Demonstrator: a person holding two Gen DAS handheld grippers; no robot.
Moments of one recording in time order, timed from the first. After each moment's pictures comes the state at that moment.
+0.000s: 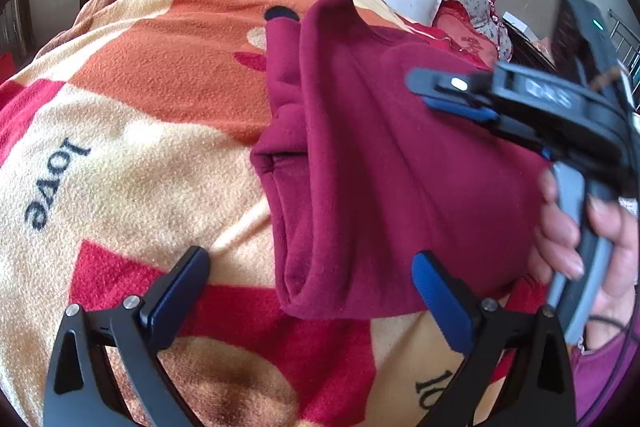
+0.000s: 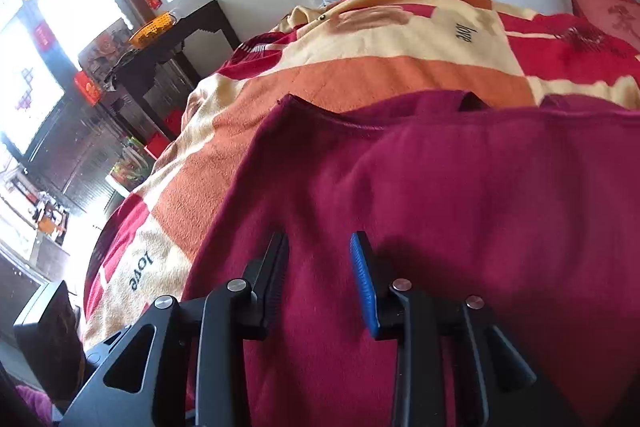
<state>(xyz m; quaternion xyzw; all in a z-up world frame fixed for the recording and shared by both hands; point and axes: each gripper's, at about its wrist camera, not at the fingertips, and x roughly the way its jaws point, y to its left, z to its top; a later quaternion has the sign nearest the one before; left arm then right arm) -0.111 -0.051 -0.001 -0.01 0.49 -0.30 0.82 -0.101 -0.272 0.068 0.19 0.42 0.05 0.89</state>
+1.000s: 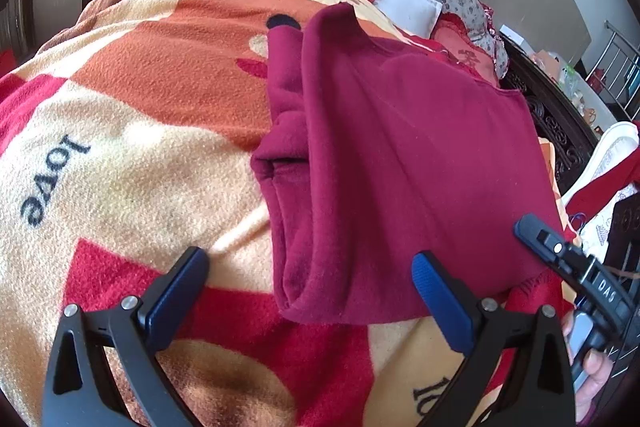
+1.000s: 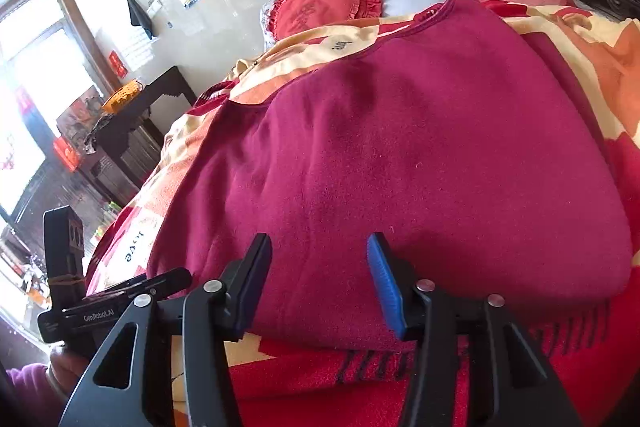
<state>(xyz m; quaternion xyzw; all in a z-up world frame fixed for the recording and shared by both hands) -0.114 -0.054 0.001 -0.04 0.47 -0.30 0.83 -0.253 -0.303 0.053 0.24 0.33 -0.05 0.91</state>
